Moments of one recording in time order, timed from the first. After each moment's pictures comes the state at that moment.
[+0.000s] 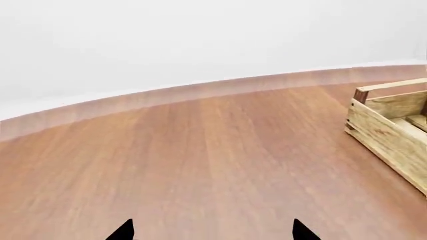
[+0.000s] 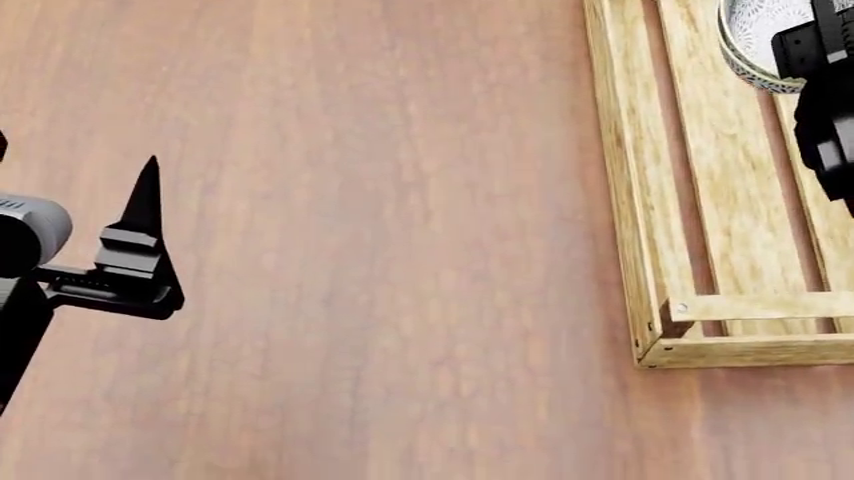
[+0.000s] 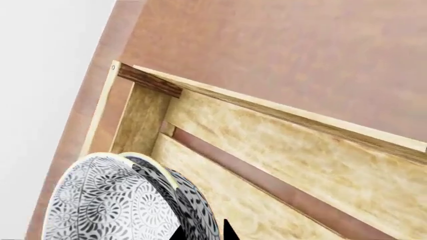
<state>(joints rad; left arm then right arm) -0.61 -0.41 0.21 0.56 -0.54 -0.80 -0.35 1.67 0.40 -2.04 1.30 3.12 0.03 0.28</state>
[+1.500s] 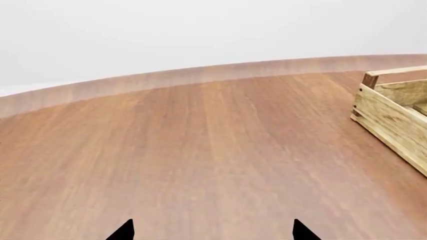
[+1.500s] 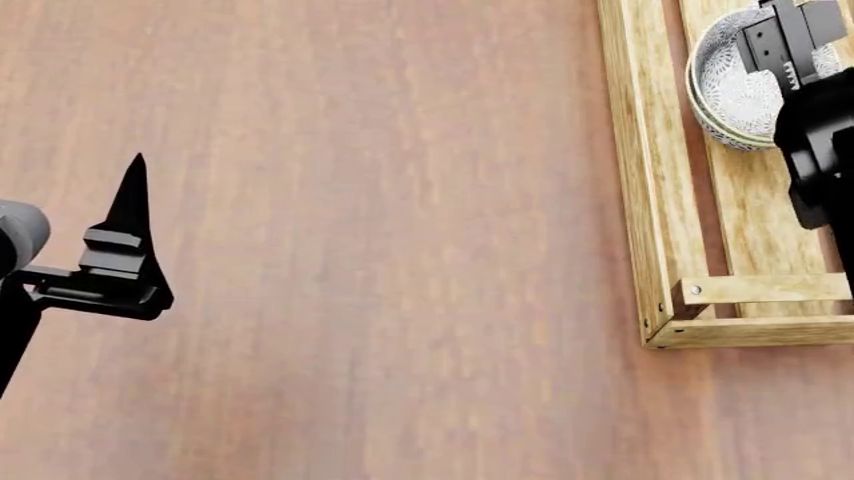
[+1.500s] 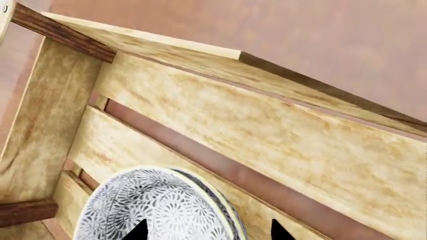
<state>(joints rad) -0.59 -0.43 0.19 0.57 -0.56 -0.76 -0.36 1.66 0.38 -2.06 1.31 3.11 0.06 0.37</state>
